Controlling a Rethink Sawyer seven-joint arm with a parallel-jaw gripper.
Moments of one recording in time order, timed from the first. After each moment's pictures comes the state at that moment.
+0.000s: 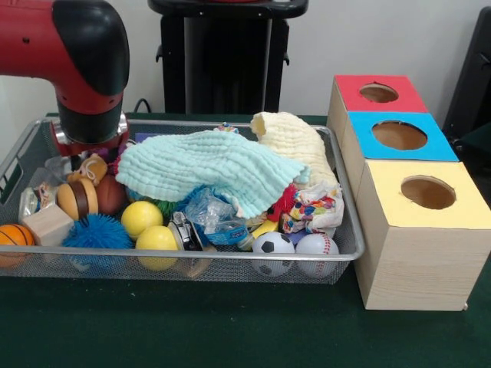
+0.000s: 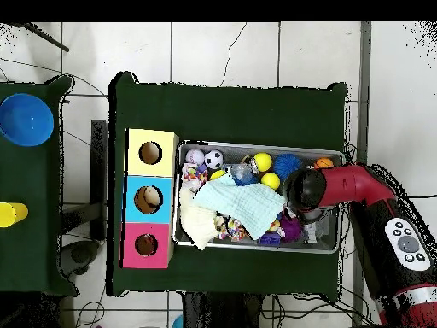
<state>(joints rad) -0.83 -0.43 0.53 1.43 -0.94 1.17 1.42</state>
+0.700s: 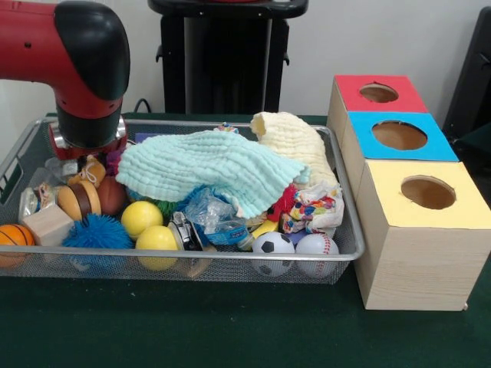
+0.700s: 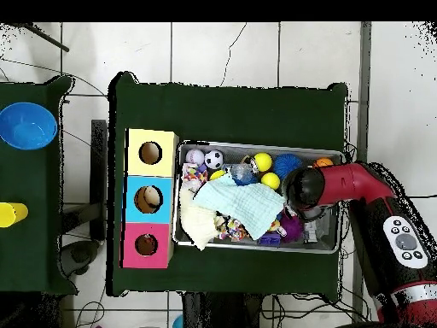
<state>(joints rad) -0.82 -0.42 0.53 1.42 -0.95 1.17 1.42</state>
